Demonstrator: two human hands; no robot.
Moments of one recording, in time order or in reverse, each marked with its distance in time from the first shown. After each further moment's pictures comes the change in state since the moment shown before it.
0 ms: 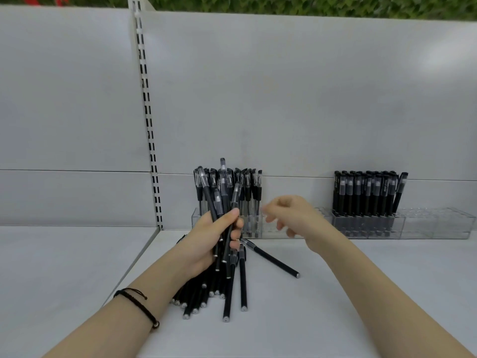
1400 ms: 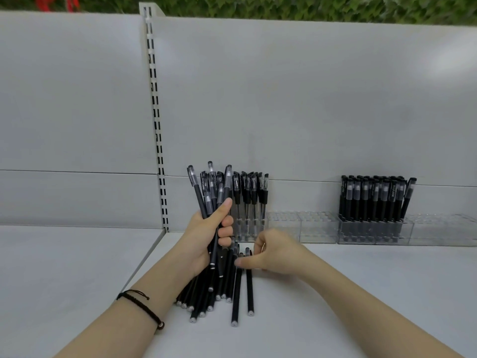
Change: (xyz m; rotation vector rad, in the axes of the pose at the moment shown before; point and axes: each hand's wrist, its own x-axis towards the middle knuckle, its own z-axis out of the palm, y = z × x) left_hand 0.001 0.010 -0.007 -0.067 0.214 0.058; right_hand -0.009 0.018 0.044 -0.572 -0.208 -0.030
